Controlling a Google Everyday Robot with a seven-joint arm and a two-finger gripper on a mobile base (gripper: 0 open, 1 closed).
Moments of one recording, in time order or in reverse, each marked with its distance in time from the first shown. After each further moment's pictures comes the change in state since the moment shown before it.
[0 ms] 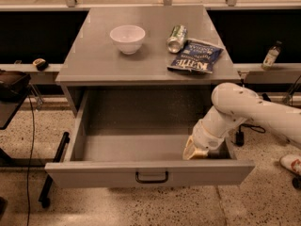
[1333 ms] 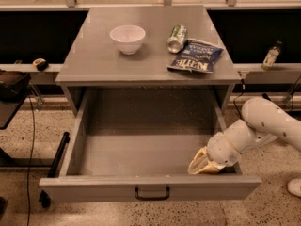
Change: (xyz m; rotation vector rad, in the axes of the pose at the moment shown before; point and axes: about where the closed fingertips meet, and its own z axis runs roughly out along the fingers) arm -0.002 0.065 -0.010 -0.111 -0.358 0.020
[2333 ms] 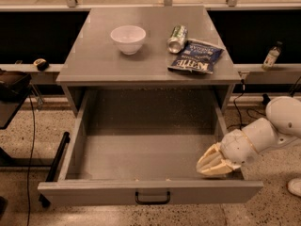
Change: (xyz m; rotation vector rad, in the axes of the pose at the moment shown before) arm -0.023 0.027 -0.042 0.059 -0.119 -0.076
